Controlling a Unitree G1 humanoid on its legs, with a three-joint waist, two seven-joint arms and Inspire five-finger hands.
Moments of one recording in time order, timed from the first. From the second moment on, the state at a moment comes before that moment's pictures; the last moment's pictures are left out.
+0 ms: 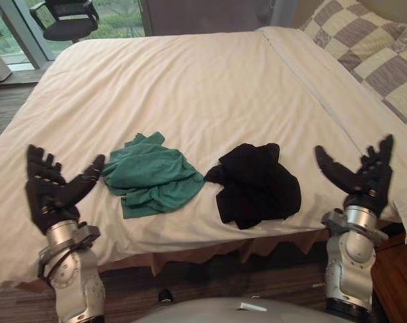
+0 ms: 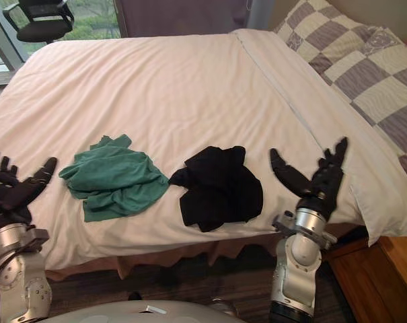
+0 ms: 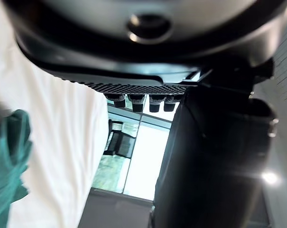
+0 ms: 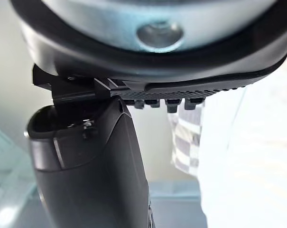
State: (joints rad) left arm 0.25 0.05 0.38 -0.18 -0.34 -0.23 0.12; right arm 0.13 -0.01 -0.32 -0.21 0.06 -0.12 -0.18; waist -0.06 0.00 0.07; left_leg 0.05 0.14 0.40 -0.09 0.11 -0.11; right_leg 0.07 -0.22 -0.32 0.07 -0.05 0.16
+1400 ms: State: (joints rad) left arm 0.05 0.00 0.38 0.19 0.27 -0.04 0.19; right arm 0.12 -0.05 -0.02 -0.28 0.00 -0.08 -0.12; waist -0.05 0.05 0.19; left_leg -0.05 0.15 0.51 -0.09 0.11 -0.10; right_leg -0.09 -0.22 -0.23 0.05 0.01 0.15
